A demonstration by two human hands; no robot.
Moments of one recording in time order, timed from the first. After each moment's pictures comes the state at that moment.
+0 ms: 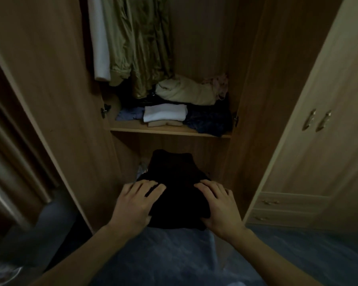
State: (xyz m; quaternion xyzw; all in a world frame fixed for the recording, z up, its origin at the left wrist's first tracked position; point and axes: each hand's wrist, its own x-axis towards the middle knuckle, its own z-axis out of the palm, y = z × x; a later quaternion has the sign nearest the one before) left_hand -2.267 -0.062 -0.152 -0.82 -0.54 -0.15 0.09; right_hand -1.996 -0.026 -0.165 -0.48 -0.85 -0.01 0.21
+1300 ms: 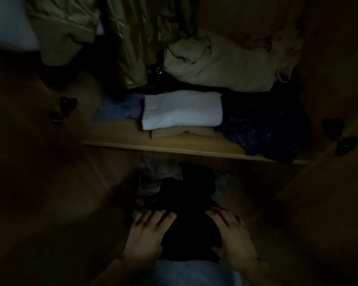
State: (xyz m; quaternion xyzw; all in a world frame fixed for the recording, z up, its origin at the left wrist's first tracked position) left_hand -2.368 0.312 -0.321 -0.83 -0.54 -0.09 -0.03; right_hand -2.093 0.345 -0.334 -0.52 -0.84 0.15 0.06
